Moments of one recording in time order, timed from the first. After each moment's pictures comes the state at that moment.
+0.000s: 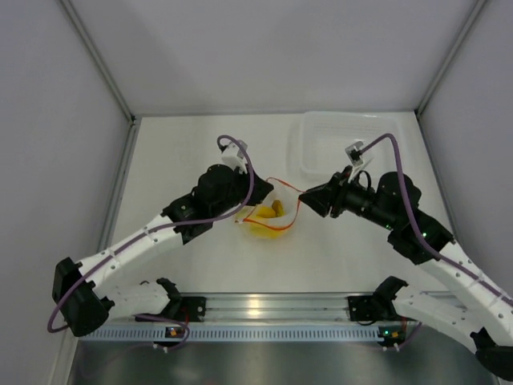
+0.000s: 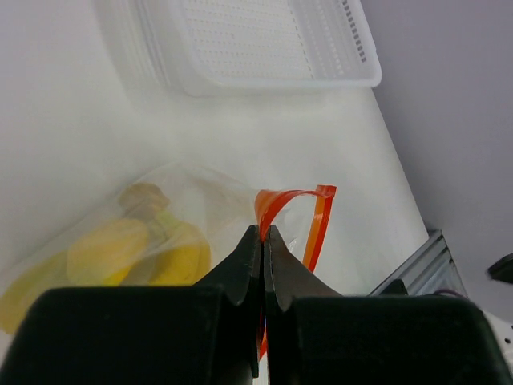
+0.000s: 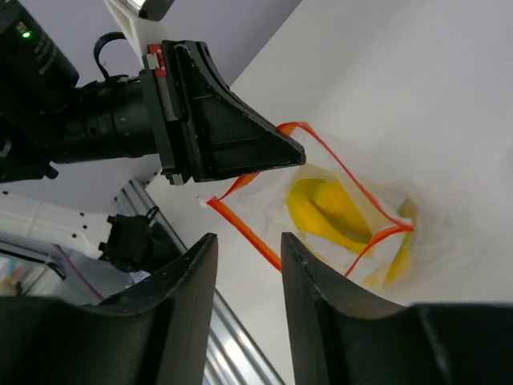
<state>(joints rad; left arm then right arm) -0.82 1.15 0.97 -0.13 -0.05 -0.65 0.71 0.77 0.96 -0.32 -0.23 0.45</state>
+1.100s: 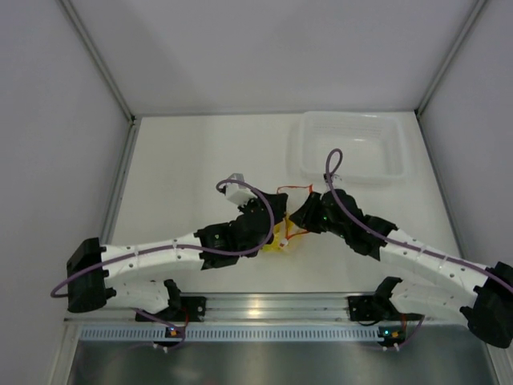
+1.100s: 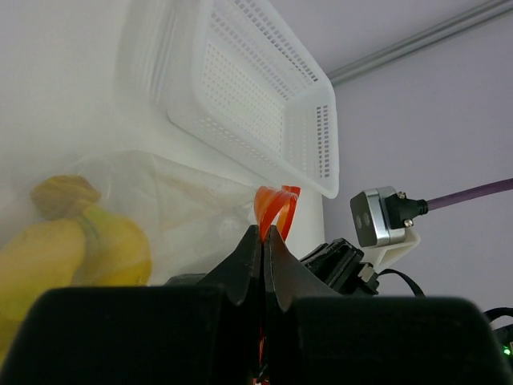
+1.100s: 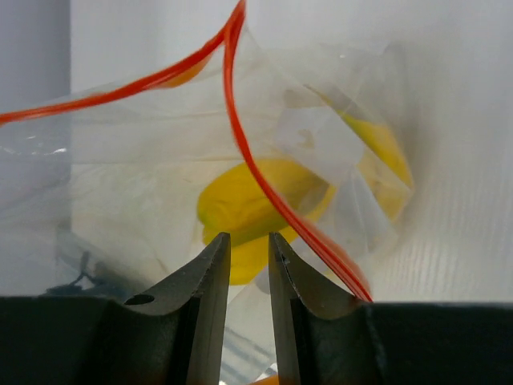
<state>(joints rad) -1.23 1.24 0.90 0.03 -0.88 -1.23 0.83 1.00 0.67 -0.19 0.10 0.93</state>
